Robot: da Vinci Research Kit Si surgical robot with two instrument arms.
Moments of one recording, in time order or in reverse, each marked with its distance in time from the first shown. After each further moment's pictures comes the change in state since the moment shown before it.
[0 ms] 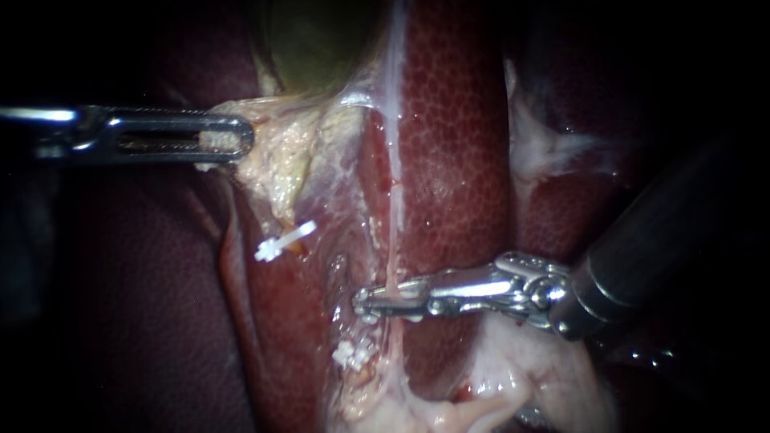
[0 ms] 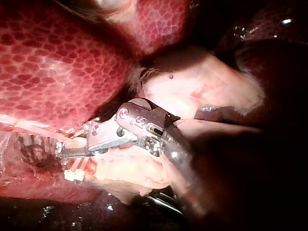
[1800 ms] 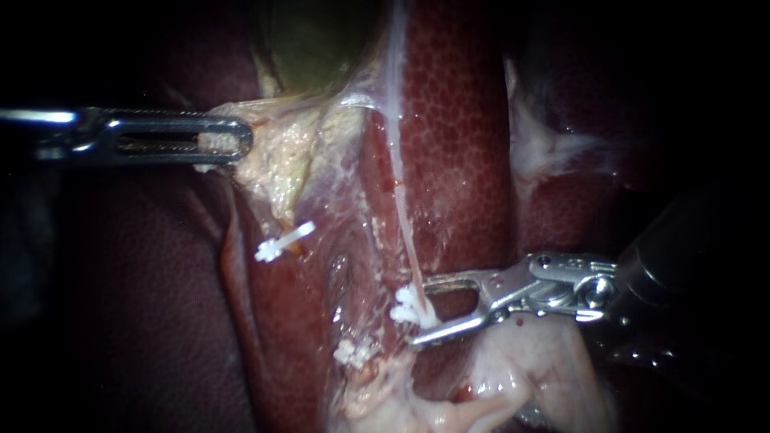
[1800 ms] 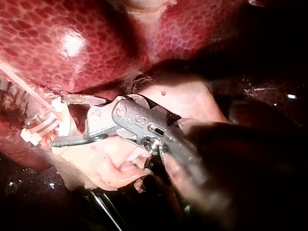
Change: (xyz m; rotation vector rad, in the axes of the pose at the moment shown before) right arm 0.000 0.000 -0.004 0.008 -0.008 -0.408; left arm 0.000 0.000 0.000 -0.001 -0.001 0.002
